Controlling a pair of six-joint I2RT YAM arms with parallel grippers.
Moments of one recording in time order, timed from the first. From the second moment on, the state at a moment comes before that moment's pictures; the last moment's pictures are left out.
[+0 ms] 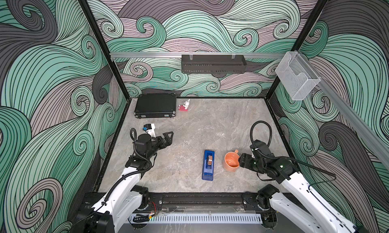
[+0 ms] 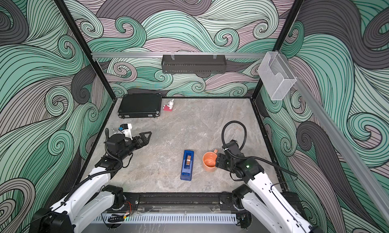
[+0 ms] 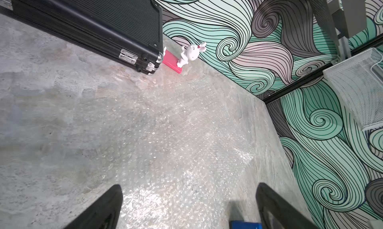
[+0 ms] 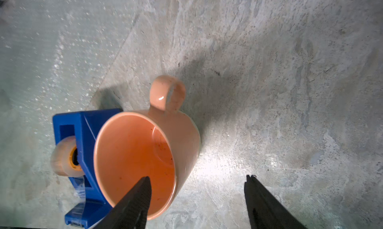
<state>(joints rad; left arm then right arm) -0.21 0.88 0.39 0.10 0.21 -0.64 0.51 0.74 0.63 -0.98 0.08 0.71</state>
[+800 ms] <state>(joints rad) -0.60 1.08 0.54 0.11 0.14 -0.63 0.68 1.09 0.72 -0.96 0.27 0.79</state>
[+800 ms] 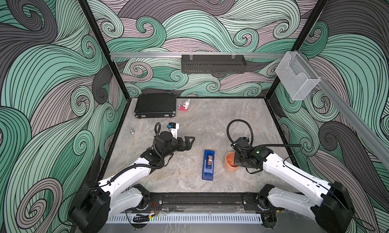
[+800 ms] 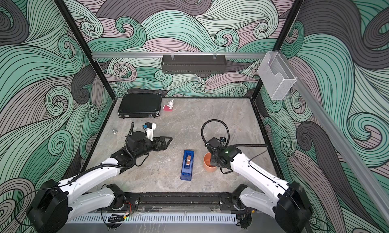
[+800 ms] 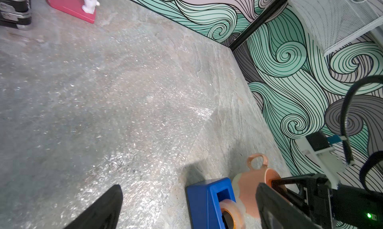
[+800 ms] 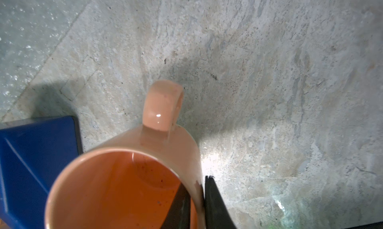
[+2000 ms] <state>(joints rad) -1.02 1.42 0.61 0.04 0.20 -0.88 0.39 0.98 0.91 -1.09 0.22 0.53</state>
